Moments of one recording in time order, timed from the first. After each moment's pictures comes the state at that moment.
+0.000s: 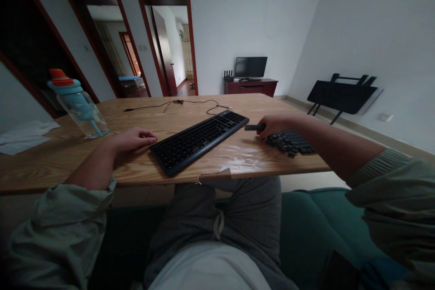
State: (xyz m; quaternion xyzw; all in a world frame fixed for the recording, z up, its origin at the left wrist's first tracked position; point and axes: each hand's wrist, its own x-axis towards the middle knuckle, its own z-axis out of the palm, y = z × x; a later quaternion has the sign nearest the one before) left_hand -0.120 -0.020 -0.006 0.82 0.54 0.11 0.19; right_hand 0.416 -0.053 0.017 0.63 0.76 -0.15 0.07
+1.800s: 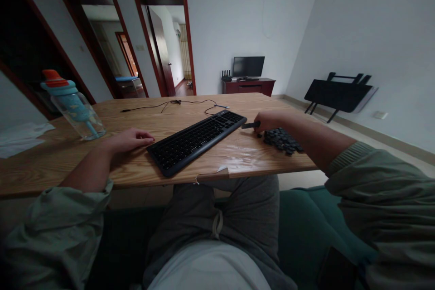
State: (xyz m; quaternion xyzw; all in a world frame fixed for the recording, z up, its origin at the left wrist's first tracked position) left_hand -0.117 -0.025 -0.001 0.82 0.53 0.11 0.20; right_hand 0.412 -0.039 0.014 0.65 0.75 -0.09 0.07
